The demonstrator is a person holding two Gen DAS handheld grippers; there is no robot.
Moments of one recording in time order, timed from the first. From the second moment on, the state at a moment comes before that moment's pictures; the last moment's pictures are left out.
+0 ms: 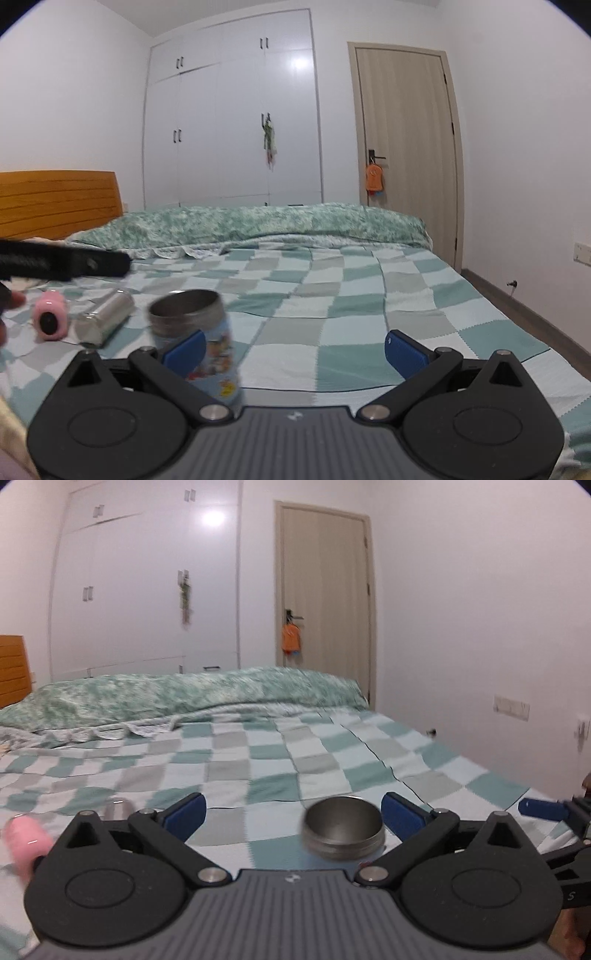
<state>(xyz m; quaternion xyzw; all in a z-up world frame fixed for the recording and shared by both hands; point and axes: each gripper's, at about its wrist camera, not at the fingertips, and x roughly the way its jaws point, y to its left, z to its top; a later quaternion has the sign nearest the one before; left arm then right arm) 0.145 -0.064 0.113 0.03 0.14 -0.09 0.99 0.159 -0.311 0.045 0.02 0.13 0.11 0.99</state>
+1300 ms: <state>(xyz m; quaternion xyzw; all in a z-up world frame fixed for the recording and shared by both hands) -0.008 0.048 -0.003 0.01 0.09 0.04 0.99 0.018 -0.226 -0.011 -0.05 0.03 0.10 0.99</state>
